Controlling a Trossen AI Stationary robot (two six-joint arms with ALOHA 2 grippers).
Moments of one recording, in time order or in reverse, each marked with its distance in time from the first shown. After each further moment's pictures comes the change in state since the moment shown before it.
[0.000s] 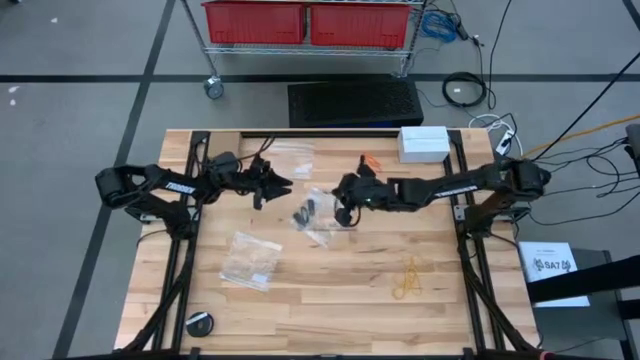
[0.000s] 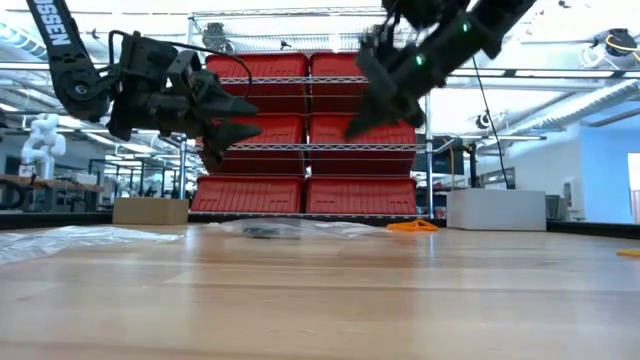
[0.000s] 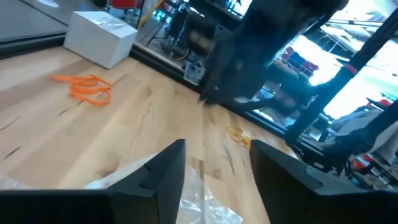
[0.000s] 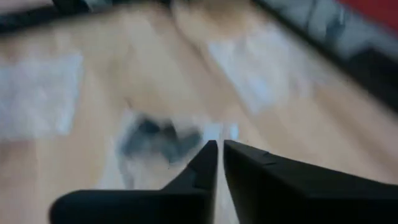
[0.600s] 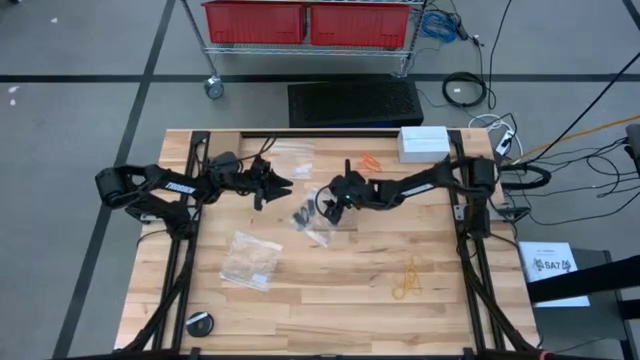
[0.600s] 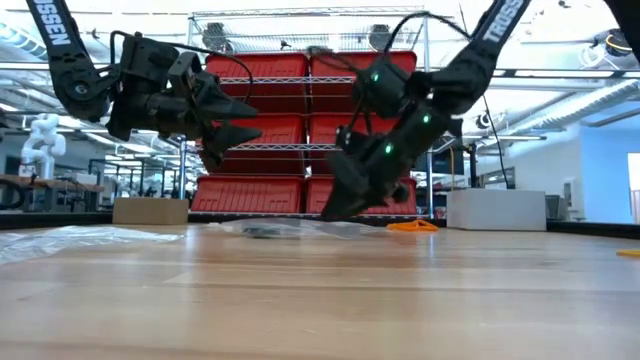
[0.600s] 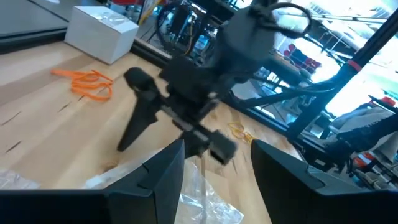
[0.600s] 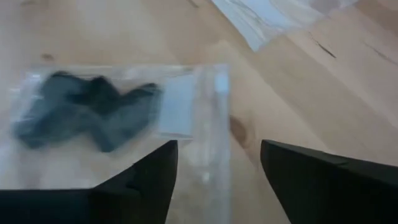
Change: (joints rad) left arm 0.000 0.000 0.000 -0.020 -0.004 0.010; right arm -0.124 0.346 0.000 0.264 -0.107 0.032
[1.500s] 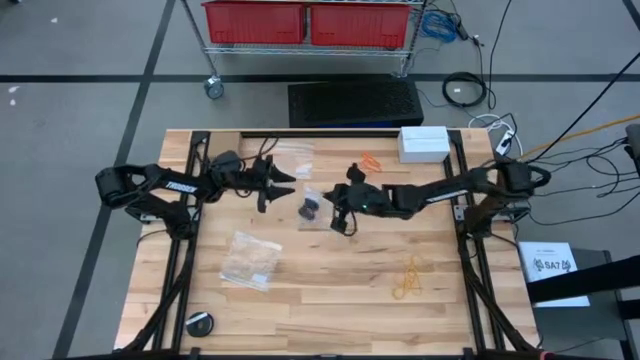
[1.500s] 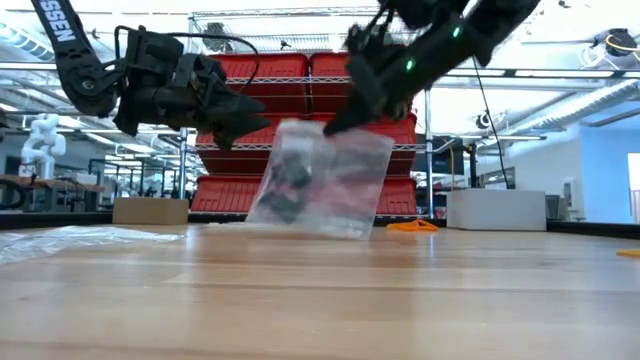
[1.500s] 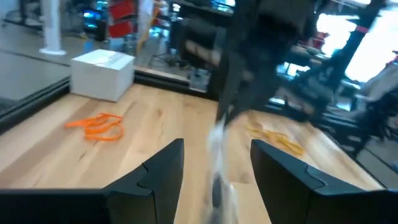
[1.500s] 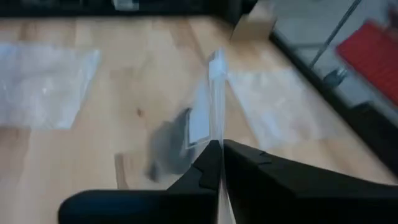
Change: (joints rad) left arm -0.040 0.000 0.042 -0.007 -0.033 0.274; right arm 0.185 -0.304 0.000 -0.059 0.171 -0.305
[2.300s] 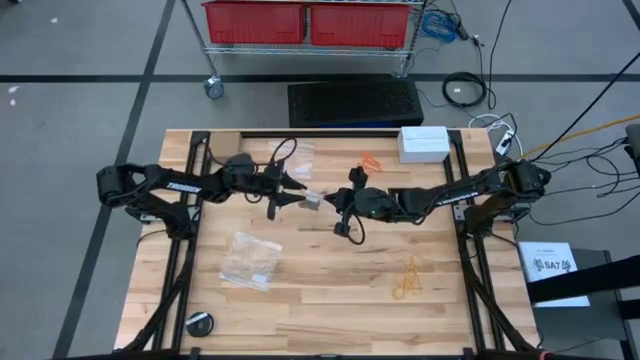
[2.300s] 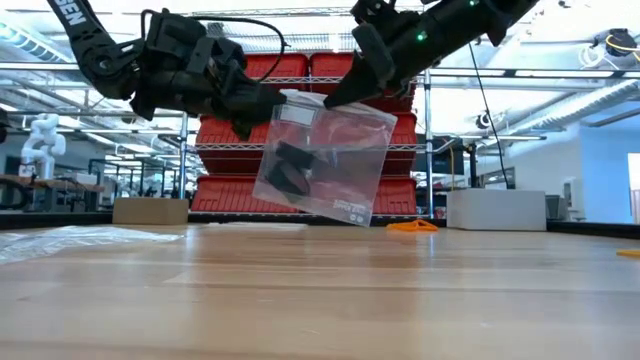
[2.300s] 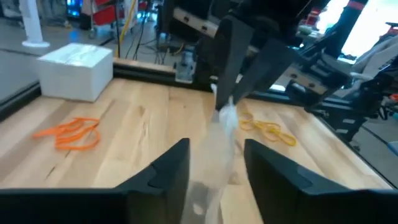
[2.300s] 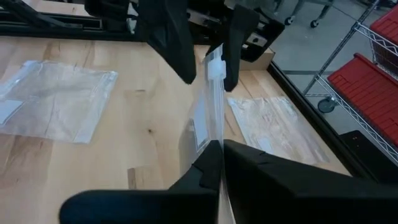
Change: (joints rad) left arm -0.126 0.000 0.134 -0.201 -0.093 0.070; right arm 0.057 -0.051 0.000 0.006 0.039 -0.049
